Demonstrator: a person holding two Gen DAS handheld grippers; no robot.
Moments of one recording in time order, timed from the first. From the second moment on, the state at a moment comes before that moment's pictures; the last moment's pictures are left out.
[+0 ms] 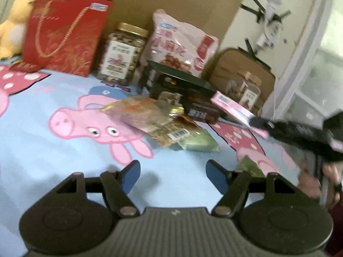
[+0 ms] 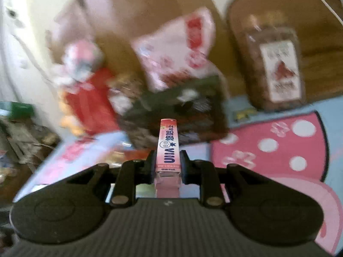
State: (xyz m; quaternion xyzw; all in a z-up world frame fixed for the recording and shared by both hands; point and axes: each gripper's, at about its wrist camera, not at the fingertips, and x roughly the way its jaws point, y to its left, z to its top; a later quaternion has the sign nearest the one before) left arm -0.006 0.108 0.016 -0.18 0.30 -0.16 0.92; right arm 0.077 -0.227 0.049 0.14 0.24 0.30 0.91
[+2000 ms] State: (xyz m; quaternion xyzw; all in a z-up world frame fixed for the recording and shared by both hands) left arm 0.007 0.080 0.002 -0.15 0.33 -0.19 0.91; right arm 0.001 -0.151 -0.006 -0.10 0.25 0.35 0.90
